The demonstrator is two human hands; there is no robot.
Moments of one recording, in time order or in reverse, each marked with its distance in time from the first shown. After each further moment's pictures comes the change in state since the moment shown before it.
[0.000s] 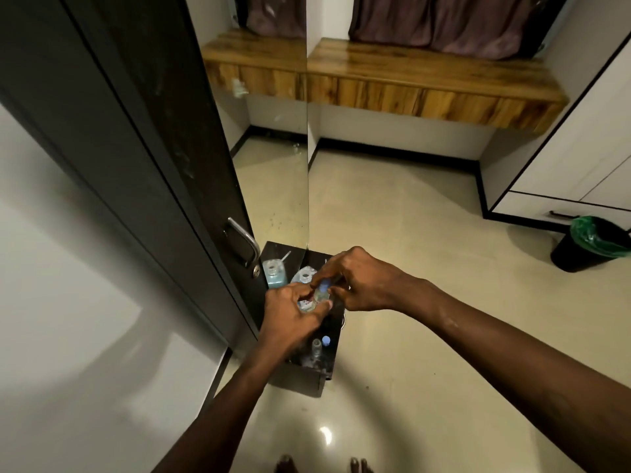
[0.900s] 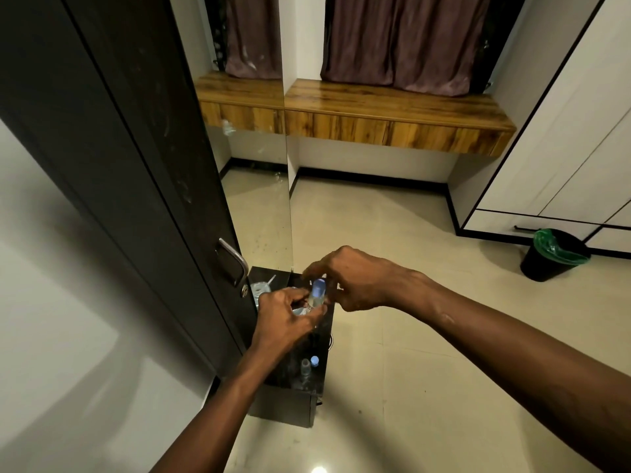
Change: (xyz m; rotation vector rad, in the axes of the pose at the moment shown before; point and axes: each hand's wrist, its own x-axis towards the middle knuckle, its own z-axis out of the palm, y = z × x) left_hand 0.004 0.038 -0.012 -0.040 -0.012 0.180; right_hand -0.015 -0.034 -0.044 -0.243 0.013 0.045
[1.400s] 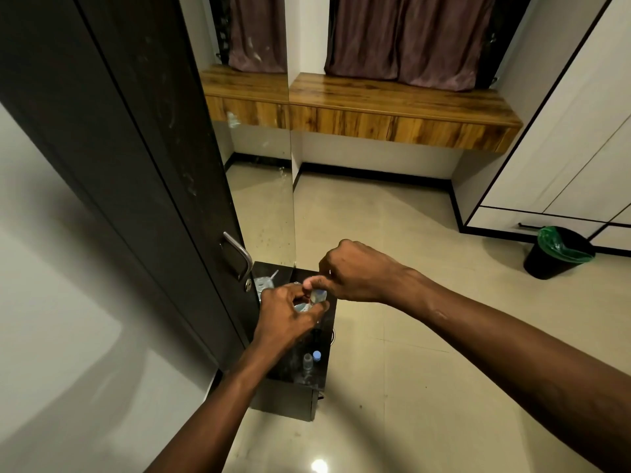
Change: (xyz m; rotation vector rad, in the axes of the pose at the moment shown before) left_hand -0.002 -0.003 -0.003 0.040 -0.019 -0.028; right_hand 0.009 -0.002 0.010 -0.090 0.041 0.067
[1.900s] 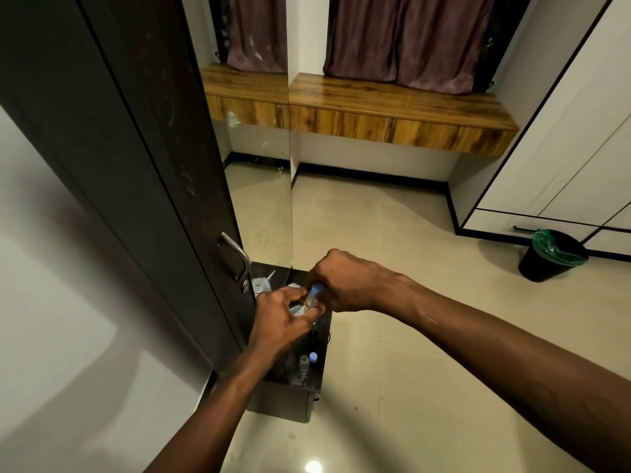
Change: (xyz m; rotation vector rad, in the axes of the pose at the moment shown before) left_hand 0.000 -0.012 0.004 -0.026 0.008 -0.023; right_hand 0.006 -0.011 0.003 0.020 -0.156 -0.009
